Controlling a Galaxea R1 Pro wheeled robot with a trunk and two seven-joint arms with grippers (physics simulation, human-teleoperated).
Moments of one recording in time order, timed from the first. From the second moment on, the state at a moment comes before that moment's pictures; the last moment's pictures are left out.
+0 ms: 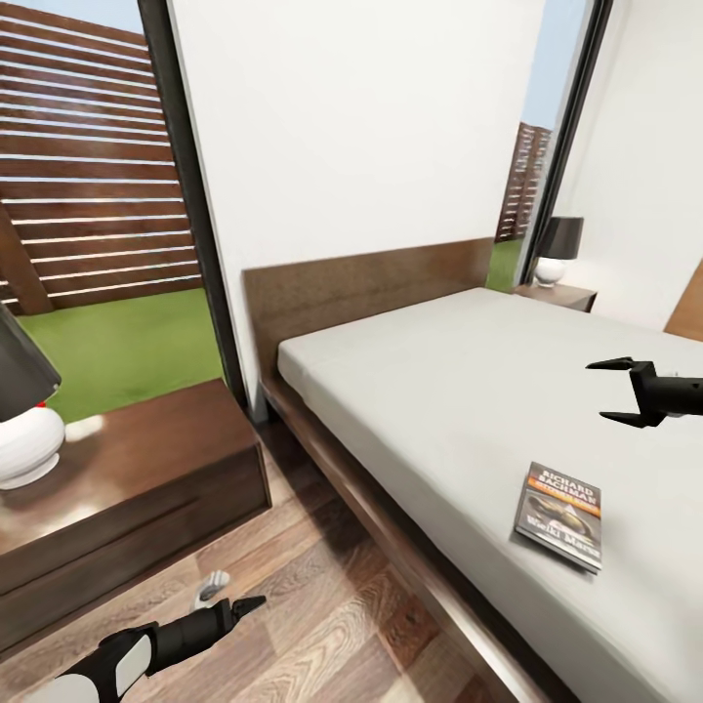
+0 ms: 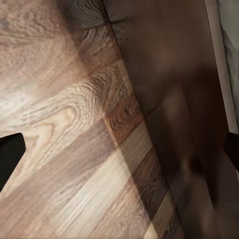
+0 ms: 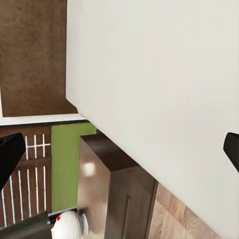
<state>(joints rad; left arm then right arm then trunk) -0.60 0.18 0.27 -0.14 0.14 0.29 -0.88 -1.14 -0.78 0.24 -0.65 -2.11 1.05 -0.51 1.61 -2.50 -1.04</state>
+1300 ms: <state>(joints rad) -0.60 0.16 0.29 -0.14 0.16 0.29 -0.87 -1.14 -0.77 0.25 -0.48 -2.11 1.05 -0.49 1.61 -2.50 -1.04</state>
